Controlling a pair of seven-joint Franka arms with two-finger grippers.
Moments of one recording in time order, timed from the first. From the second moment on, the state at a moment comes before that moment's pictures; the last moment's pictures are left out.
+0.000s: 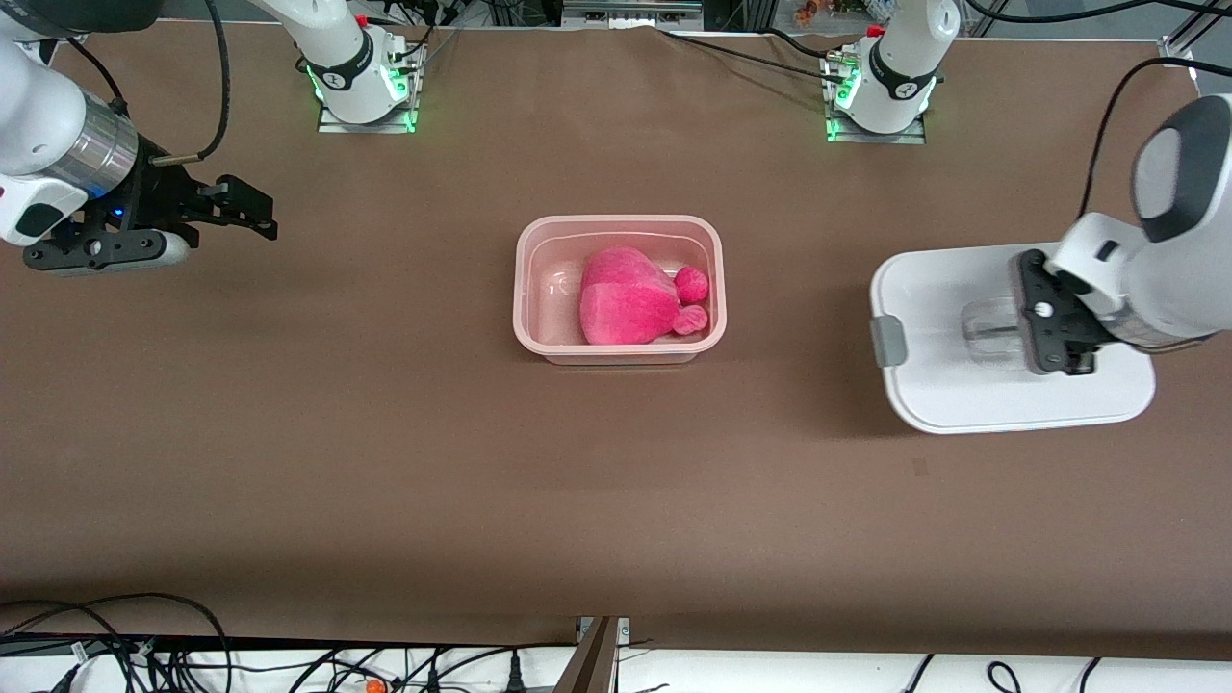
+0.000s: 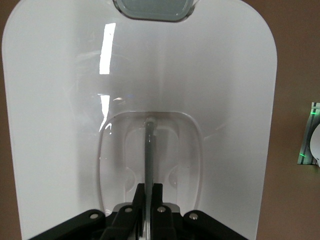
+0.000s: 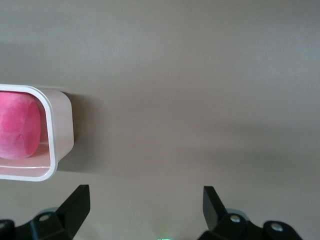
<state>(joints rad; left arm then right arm) 0.00 0.35 -0.12 -1.39 0.10 1.53 1.38 0.25 0.05 -0.11 -1.58 0.08 1.55 0.09</state>
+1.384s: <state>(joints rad) -0.64 0.48 -0.15 -1.39 0.00 1.70 0.84 0.24 0.06 -0.13 -1.54 0.03 1.56 0.11</state>
